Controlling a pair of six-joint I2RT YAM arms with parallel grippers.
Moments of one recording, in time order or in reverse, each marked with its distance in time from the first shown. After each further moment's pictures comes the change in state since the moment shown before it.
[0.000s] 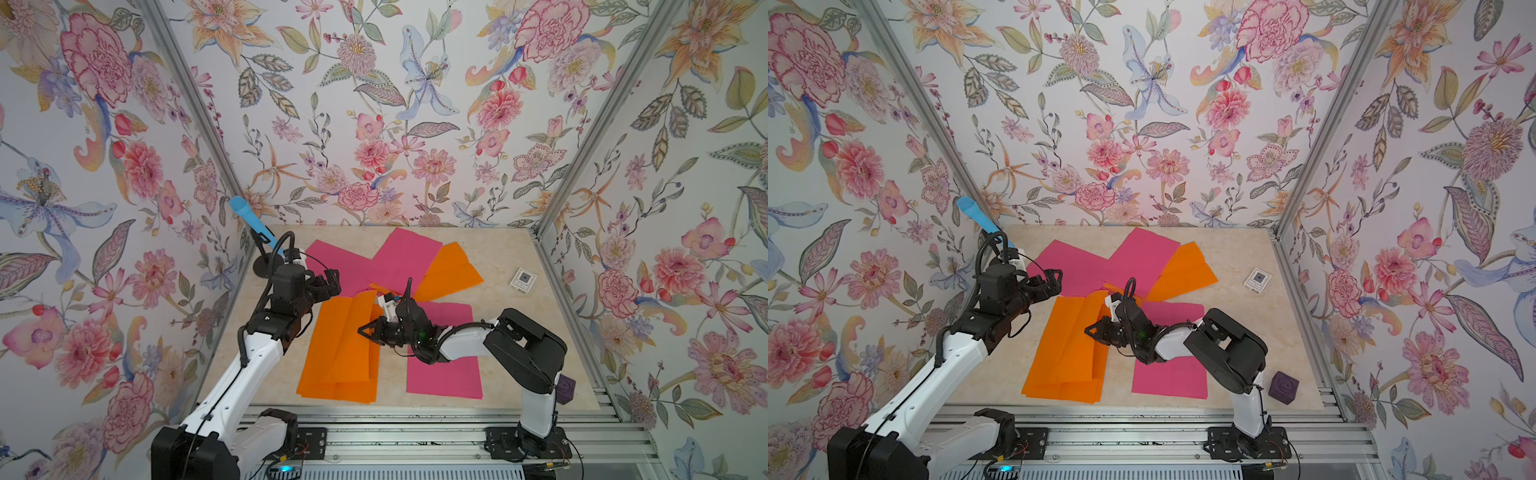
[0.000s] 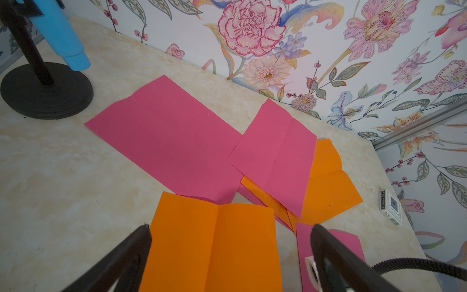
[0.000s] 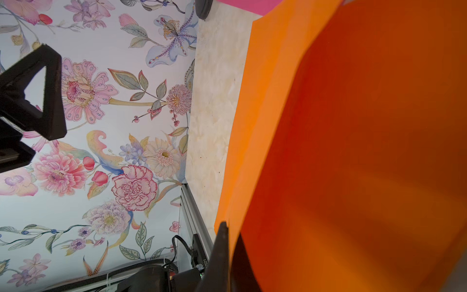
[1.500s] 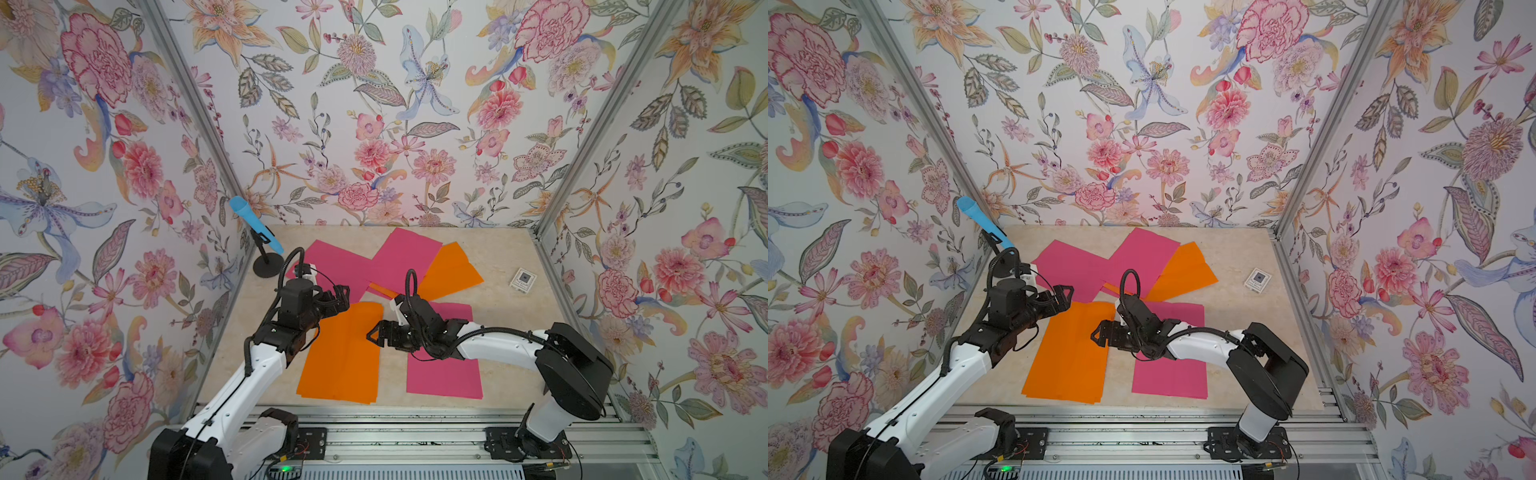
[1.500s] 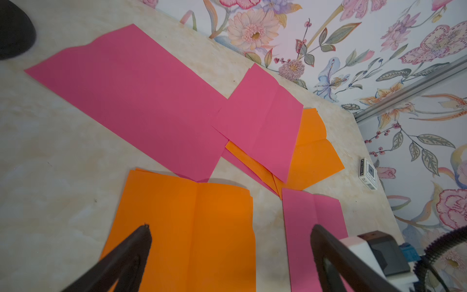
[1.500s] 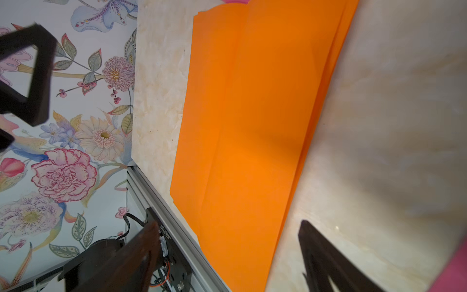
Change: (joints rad) left arm -0.126 -0.053 -0.167 0.043 0.064 -0.092; right arm -0.024 -0.307 -0.005 -0.634 0.108 -0.237
